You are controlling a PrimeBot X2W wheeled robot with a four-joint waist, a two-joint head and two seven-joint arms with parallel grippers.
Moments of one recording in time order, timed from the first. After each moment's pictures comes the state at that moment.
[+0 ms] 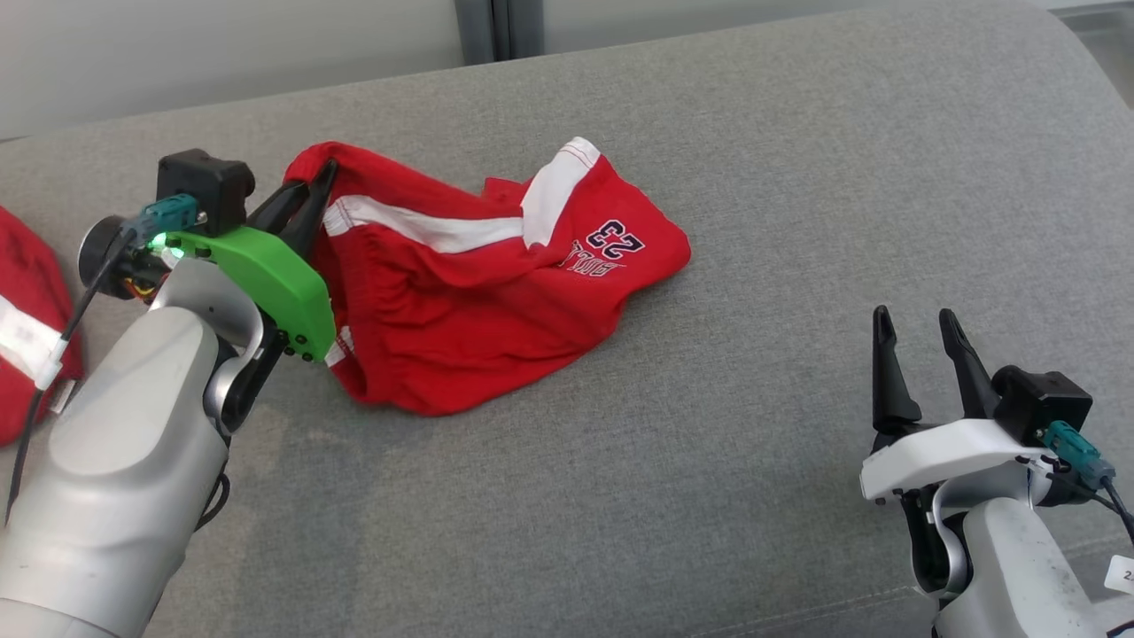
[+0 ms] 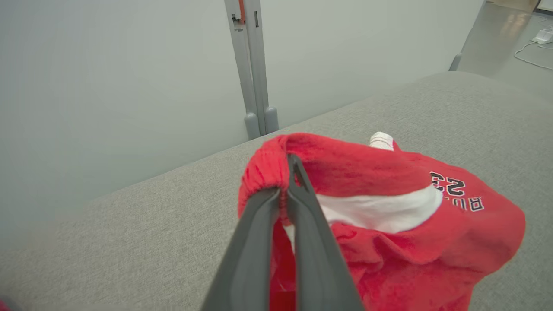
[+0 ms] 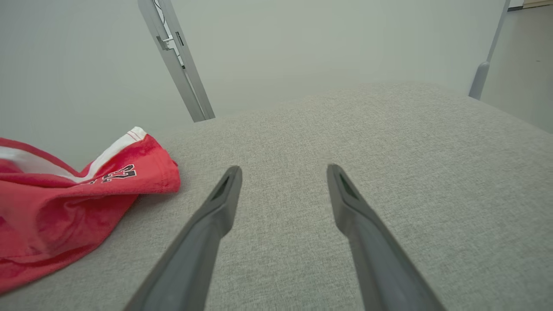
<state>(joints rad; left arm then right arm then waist) -0.81 0.39 -0.66 0.61 -0.66 -0.13 -0.05 -0.23 -0.05 -0.05 0.36 0.23 0.13 -0.26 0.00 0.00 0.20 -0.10</state>
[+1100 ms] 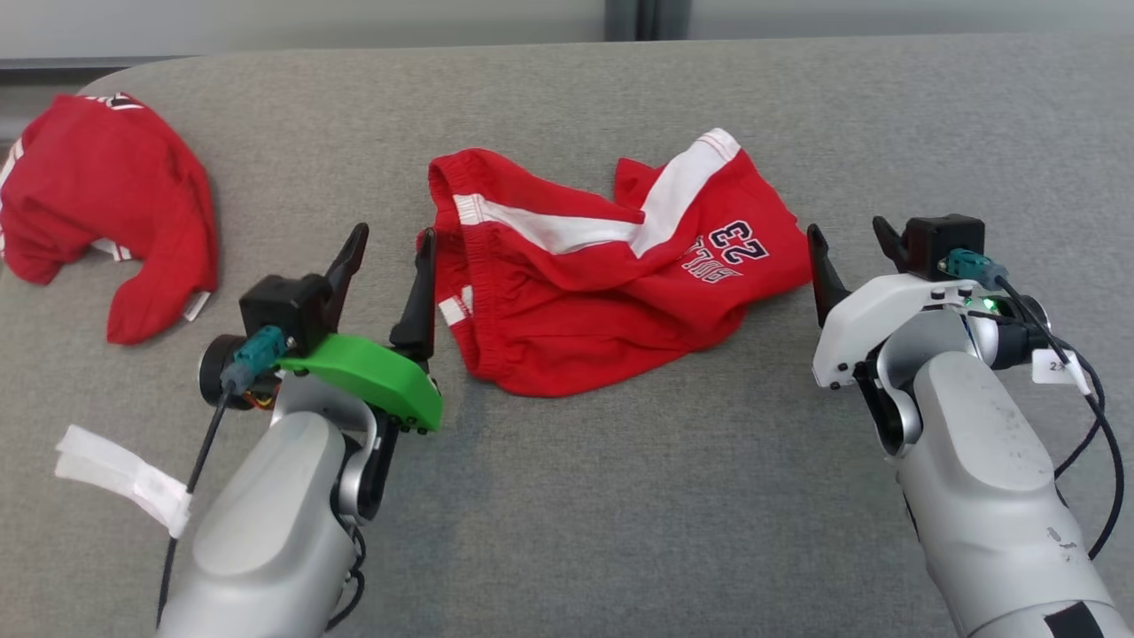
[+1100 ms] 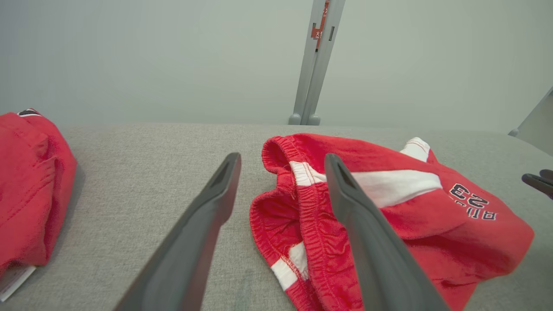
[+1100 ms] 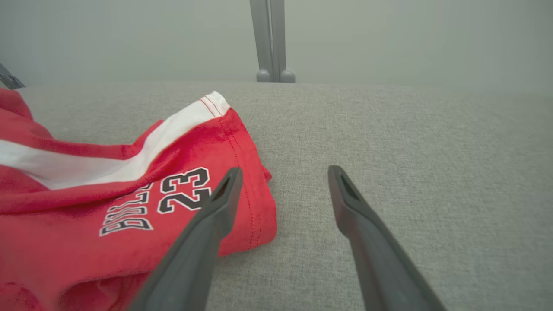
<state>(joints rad) -0.59 0.19 -0.53 0.57 -0.61 0.02 -0.26 -0.61 -0.05 -0.02 0.71 0.05 0.13 -0.06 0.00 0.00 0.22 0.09</state>
